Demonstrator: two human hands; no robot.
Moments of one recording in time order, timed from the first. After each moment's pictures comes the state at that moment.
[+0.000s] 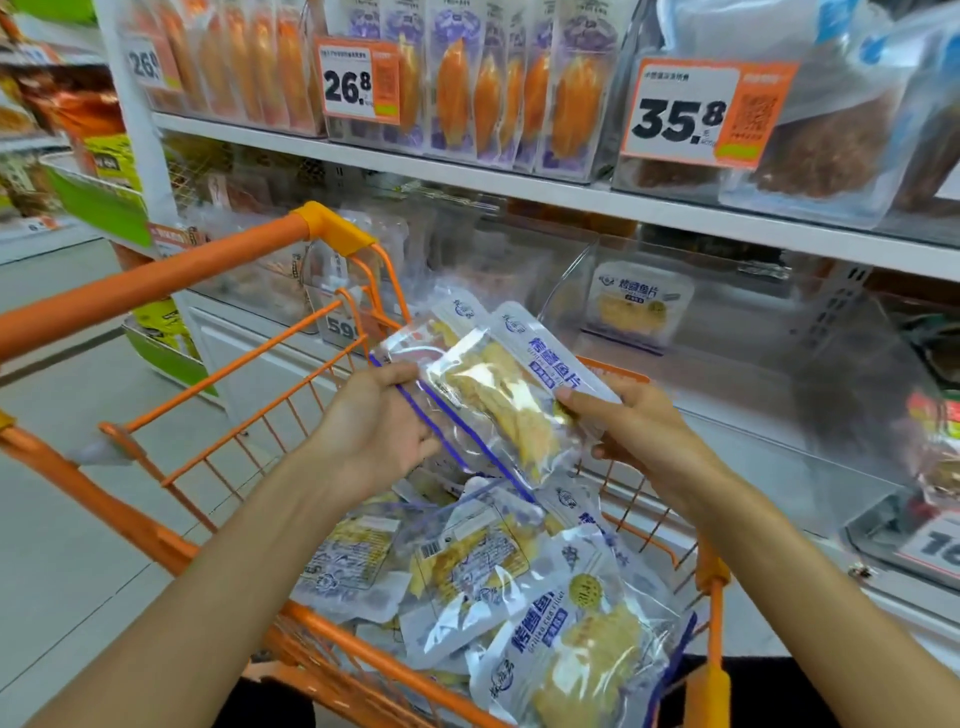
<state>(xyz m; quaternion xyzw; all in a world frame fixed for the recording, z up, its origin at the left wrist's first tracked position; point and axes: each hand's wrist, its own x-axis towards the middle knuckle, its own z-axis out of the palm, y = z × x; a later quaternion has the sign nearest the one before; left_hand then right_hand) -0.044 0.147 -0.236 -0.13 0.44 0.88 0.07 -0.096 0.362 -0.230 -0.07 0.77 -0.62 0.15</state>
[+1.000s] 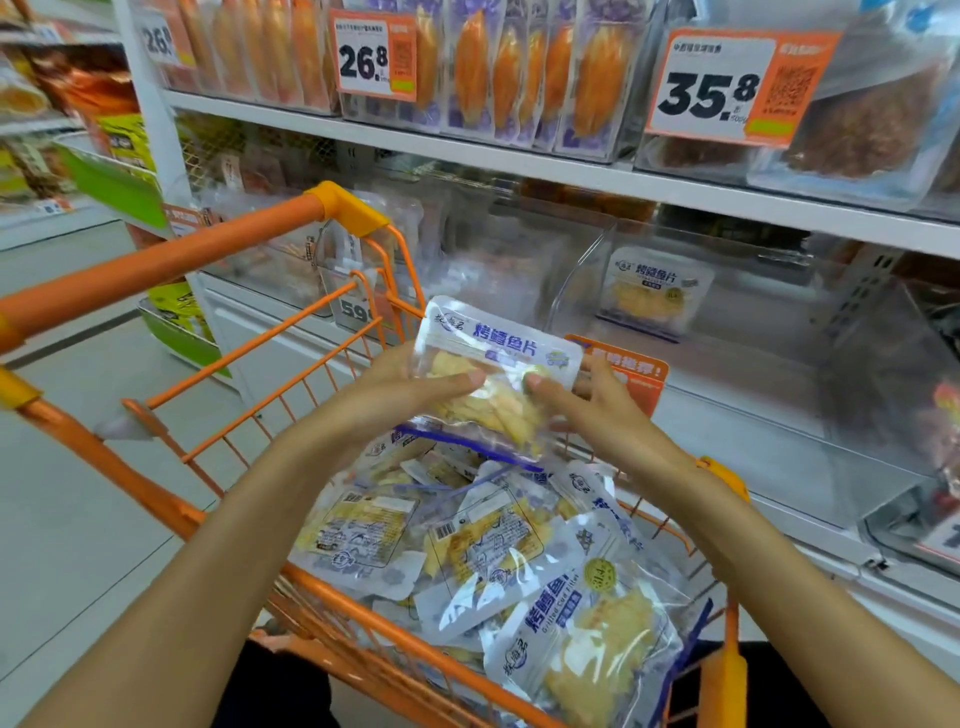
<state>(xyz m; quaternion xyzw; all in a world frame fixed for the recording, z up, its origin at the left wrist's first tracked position) -0.041 0.135 -0.232 -0.01 0.81 0.59 0.04 -0.095 0.333 -0.246 -0.16 0.78 -0.59 0.14</state>
